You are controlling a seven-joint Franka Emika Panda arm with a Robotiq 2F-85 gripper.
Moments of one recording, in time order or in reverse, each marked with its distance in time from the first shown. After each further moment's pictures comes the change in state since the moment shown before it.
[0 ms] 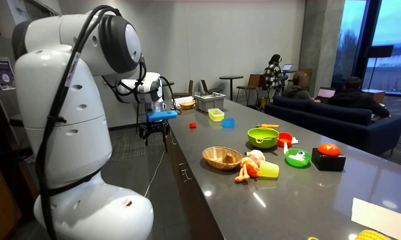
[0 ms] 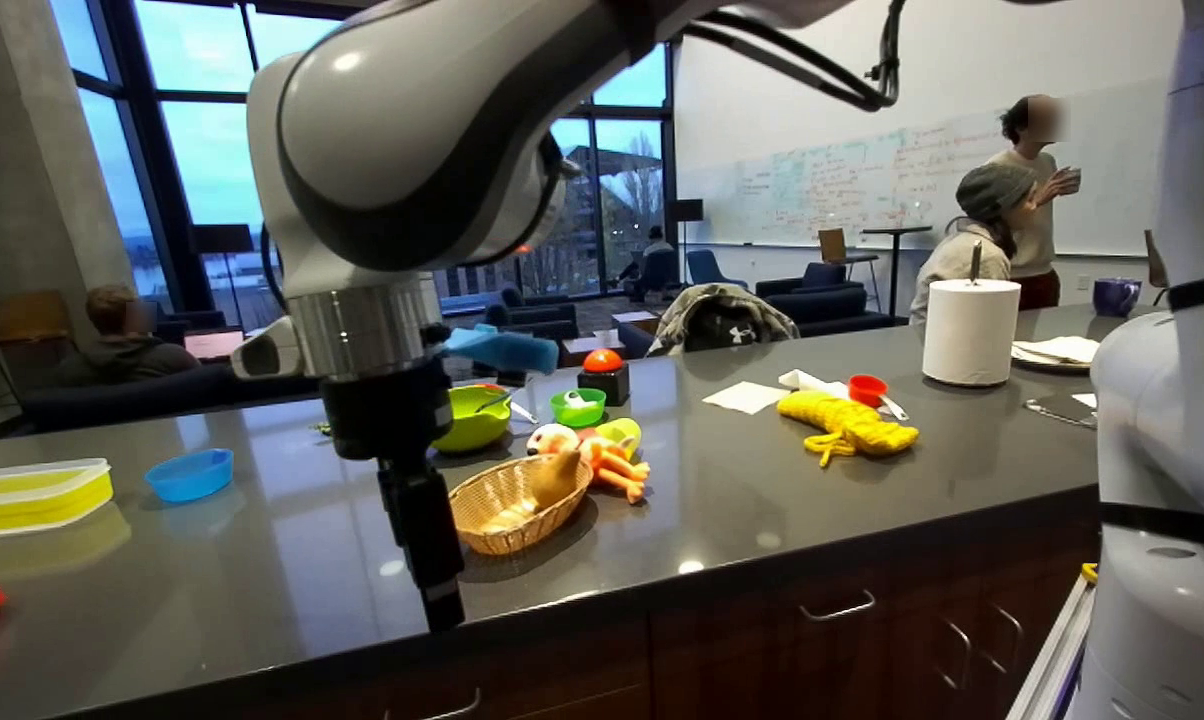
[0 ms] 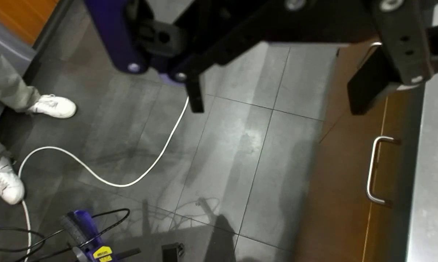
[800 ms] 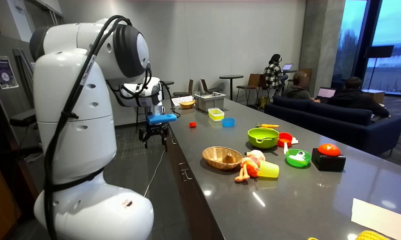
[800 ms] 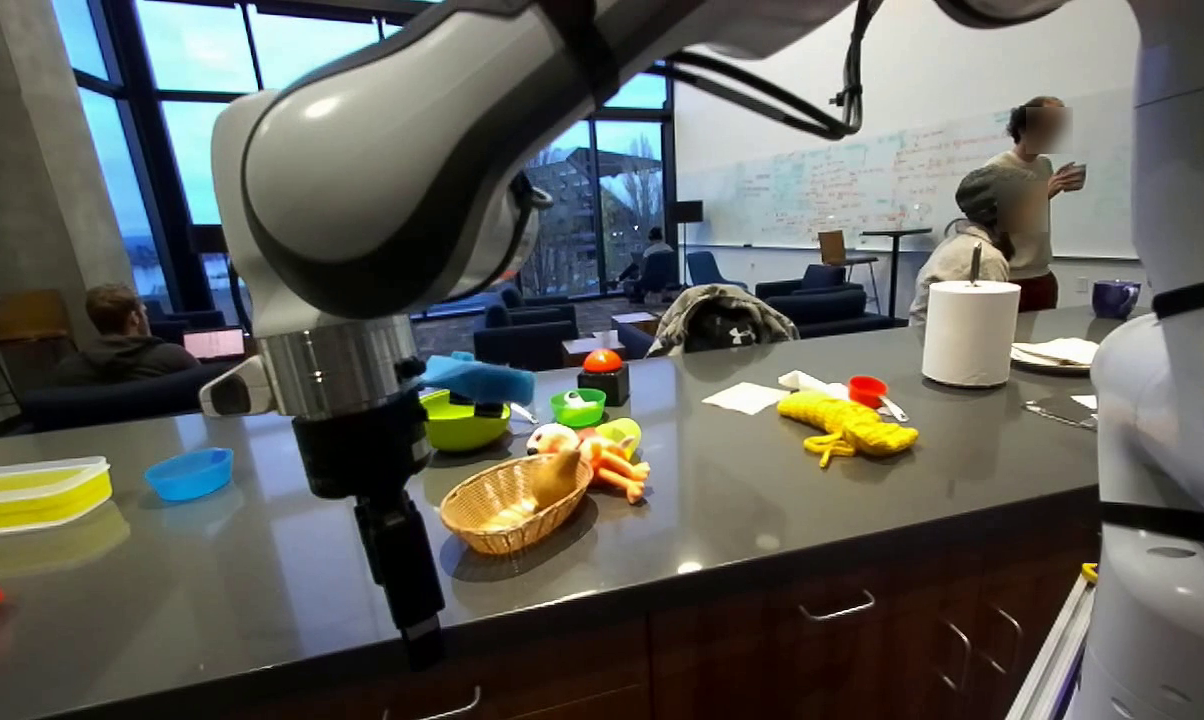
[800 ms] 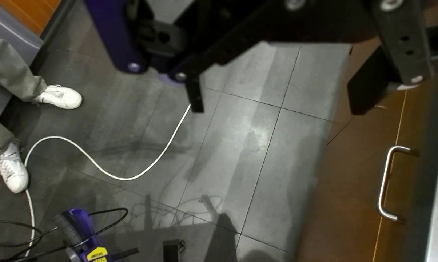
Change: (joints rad) arm -0.001 0.080 0.028 0.041 -0.033 0.019 0.004
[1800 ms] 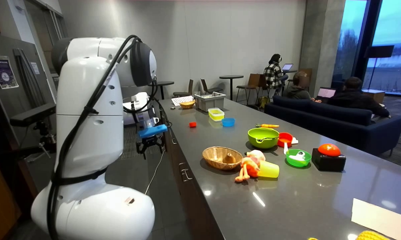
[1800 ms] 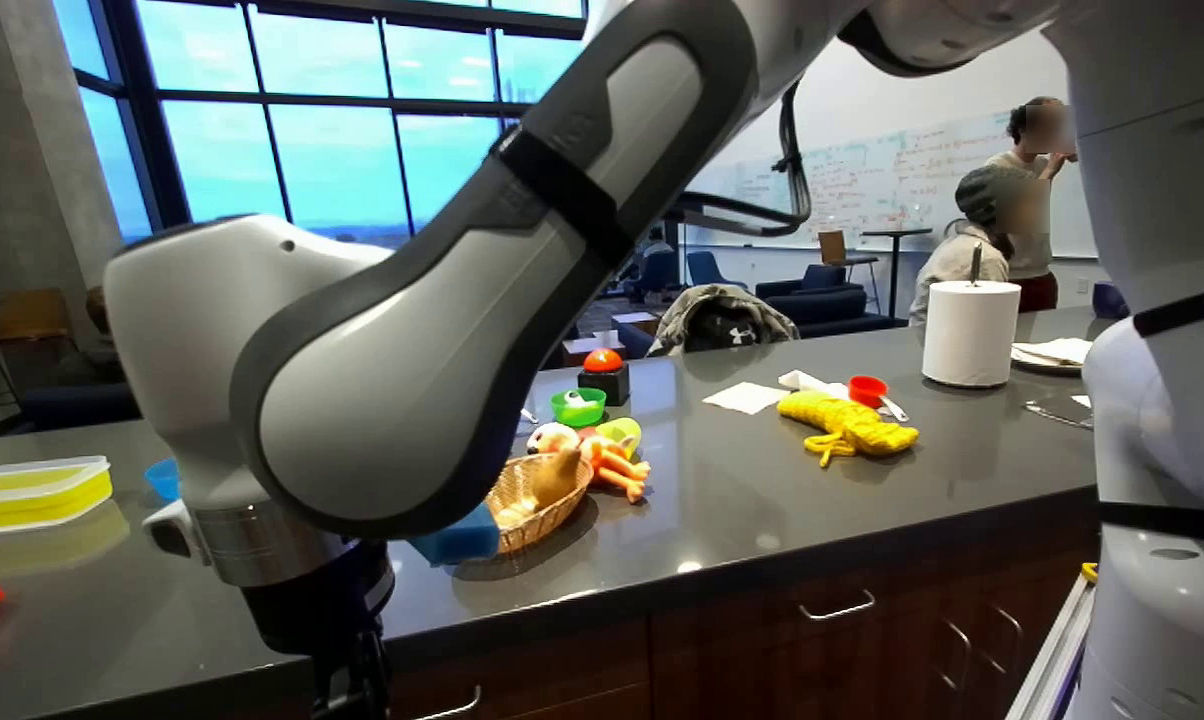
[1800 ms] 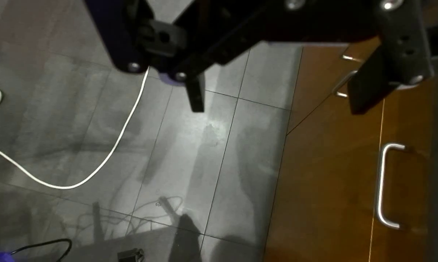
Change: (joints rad) arm 0.061 0.154 0.038 -0.005 -0.279 0.173 0.378
